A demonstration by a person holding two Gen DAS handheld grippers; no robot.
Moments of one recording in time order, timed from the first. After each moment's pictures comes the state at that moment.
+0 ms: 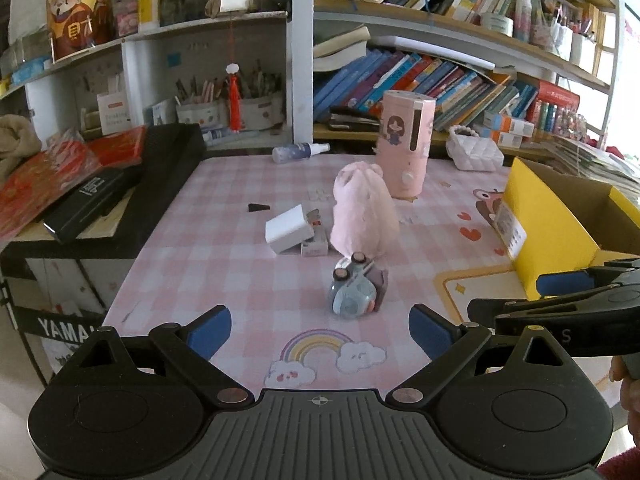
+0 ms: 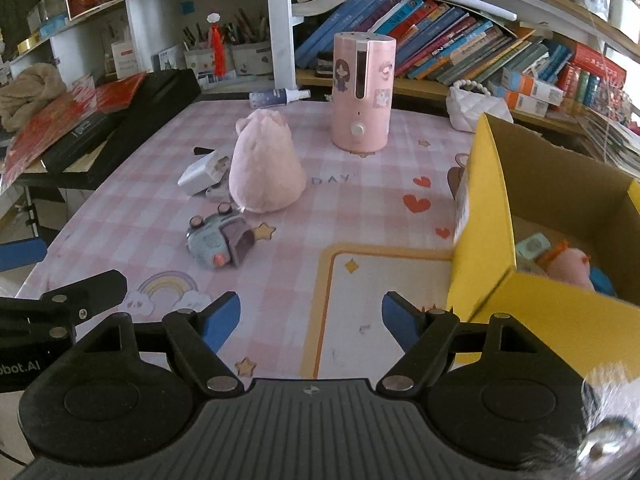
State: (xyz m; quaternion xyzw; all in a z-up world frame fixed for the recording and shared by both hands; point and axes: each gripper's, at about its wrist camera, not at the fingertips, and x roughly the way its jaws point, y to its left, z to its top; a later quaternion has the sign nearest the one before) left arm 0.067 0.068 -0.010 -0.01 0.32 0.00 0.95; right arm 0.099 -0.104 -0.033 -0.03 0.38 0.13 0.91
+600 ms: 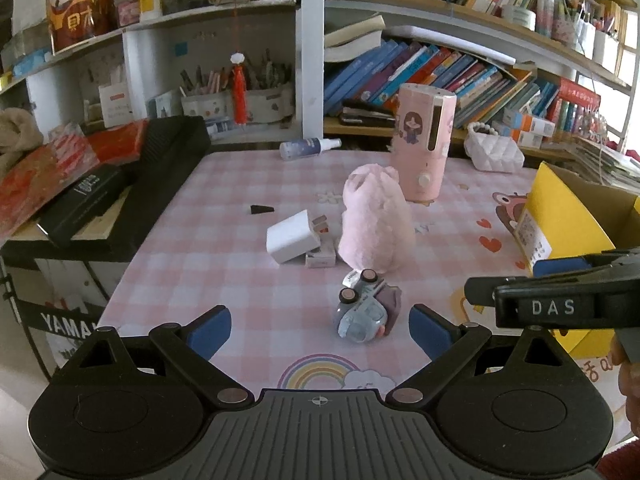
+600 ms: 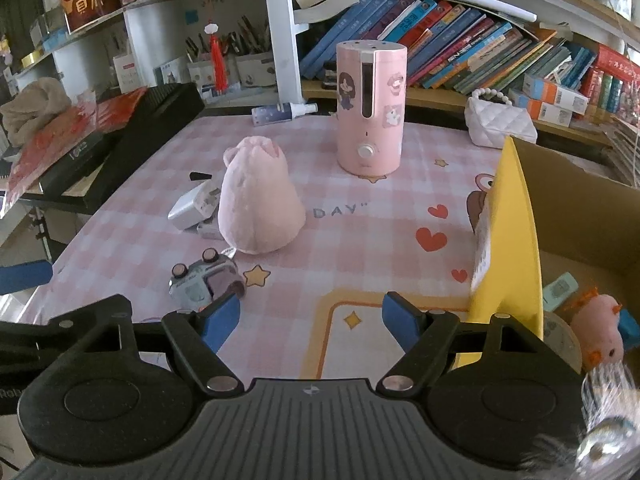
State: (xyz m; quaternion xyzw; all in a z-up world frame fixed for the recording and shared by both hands) left arm 0.104 0.064 -0.015 -0.01 0.34 0.02 0.94; right arm 0.150 -0.108 -0.035 -0.01 0.38 0.15 0.91
